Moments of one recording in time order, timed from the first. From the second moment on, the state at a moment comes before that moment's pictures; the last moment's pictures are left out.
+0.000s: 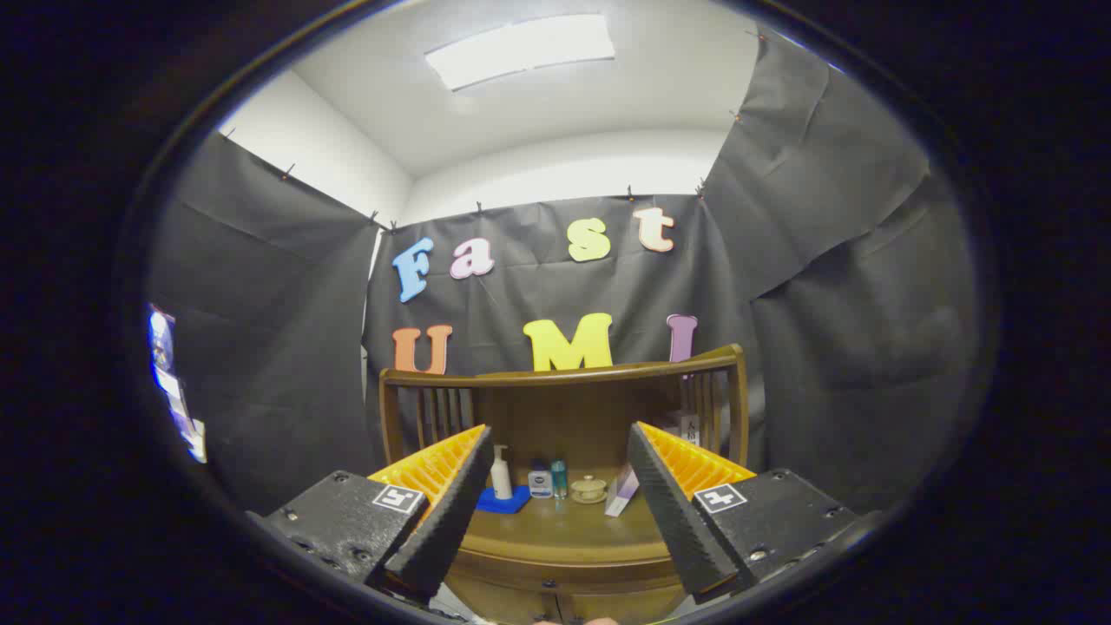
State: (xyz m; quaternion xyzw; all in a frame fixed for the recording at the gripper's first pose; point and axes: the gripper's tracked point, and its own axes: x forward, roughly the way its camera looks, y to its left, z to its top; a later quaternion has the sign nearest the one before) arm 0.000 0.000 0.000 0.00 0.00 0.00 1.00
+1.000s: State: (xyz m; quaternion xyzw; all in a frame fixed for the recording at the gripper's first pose) arm 0.030 0.020 -0.118 -0.01 0.06 0.00 1.00
